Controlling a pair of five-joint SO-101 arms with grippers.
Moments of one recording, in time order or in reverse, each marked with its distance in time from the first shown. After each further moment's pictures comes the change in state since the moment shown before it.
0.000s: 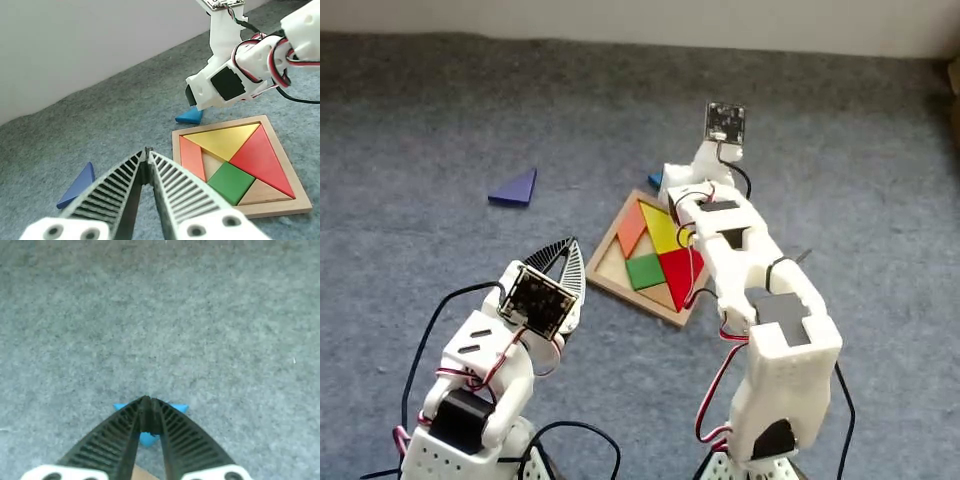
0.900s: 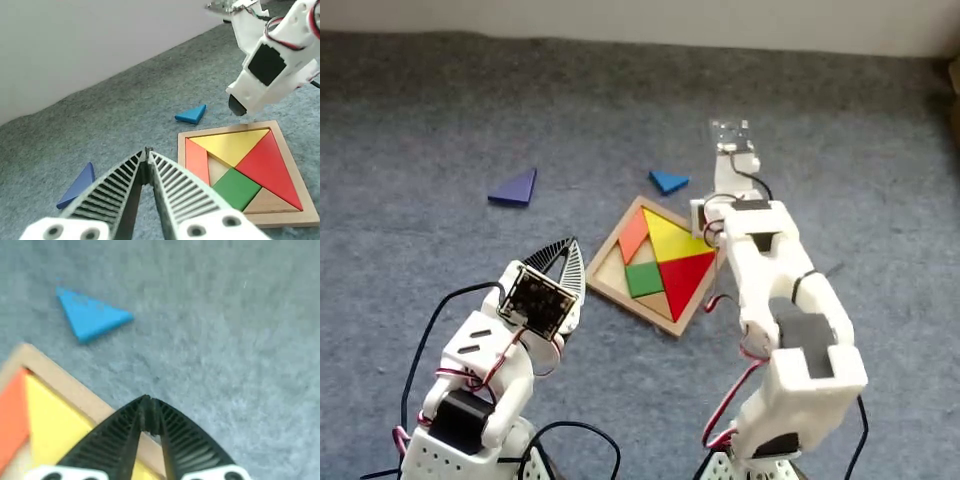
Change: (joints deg) left arm 0.0 0.0 0.0 0.0 0.0; right arm 5.5 -12.9 5.3 23.2 17.9
